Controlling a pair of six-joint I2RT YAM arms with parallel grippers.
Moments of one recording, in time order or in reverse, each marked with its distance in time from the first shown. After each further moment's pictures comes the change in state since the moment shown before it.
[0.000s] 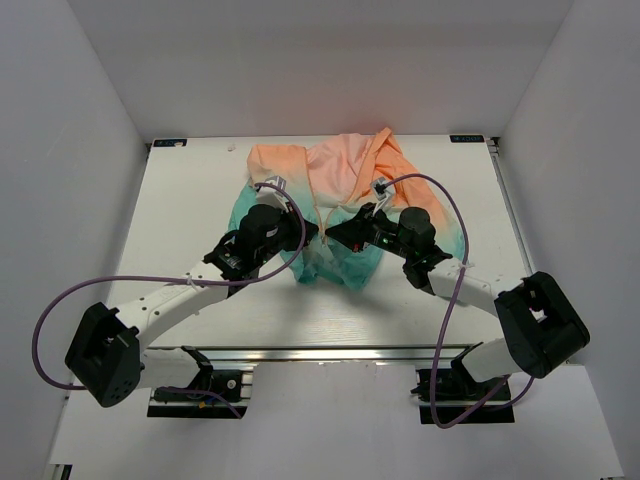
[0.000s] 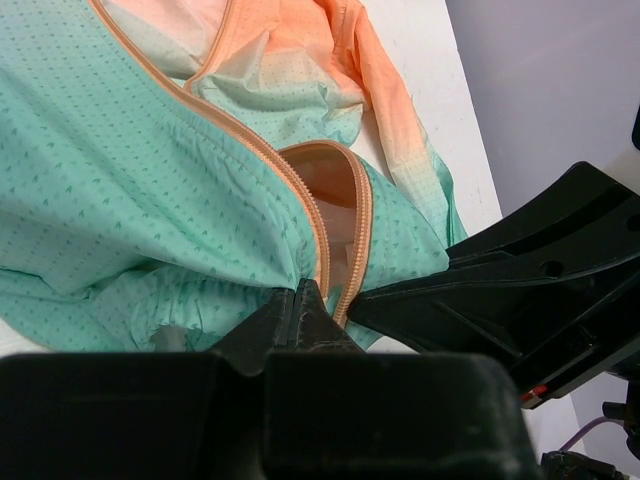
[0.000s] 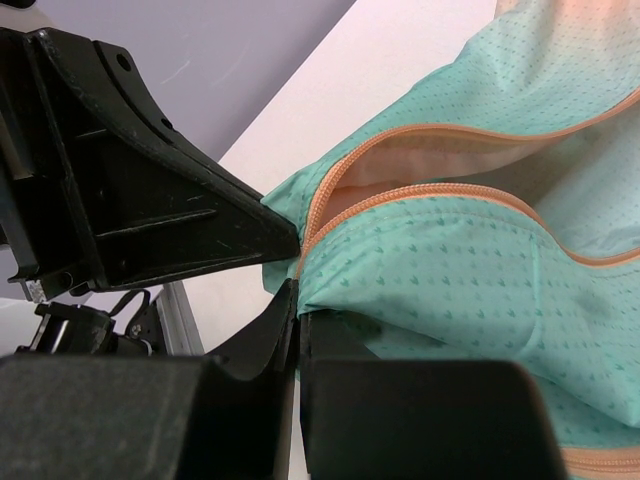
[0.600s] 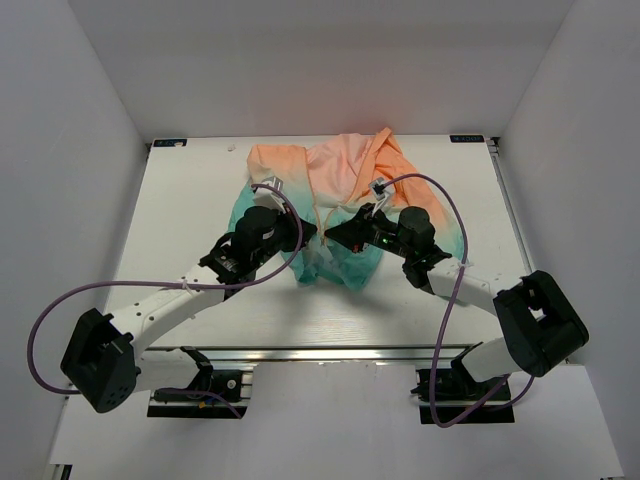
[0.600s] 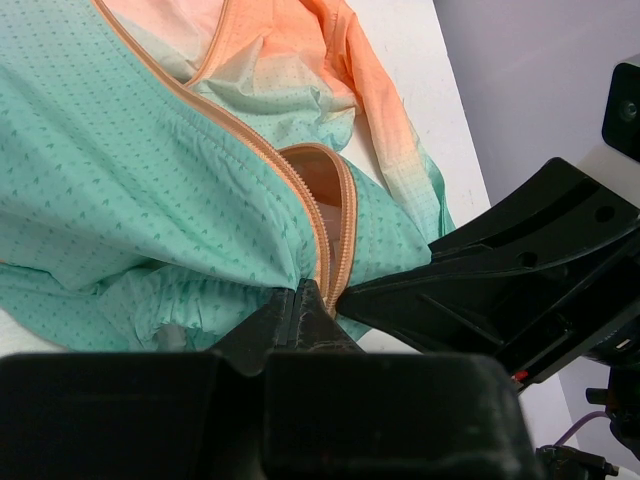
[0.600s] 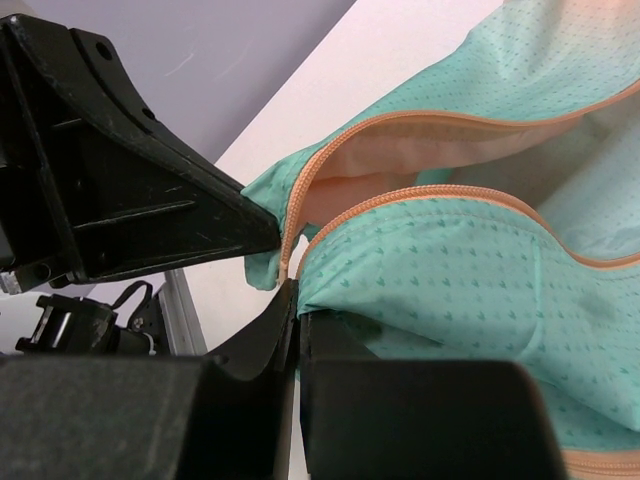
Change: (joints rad) left arm 0.000 -0.037 -0.015 -0.001 -0.001 0.000; right arm -0.002 0.008 0.004 0.001 -0.019 -0.004
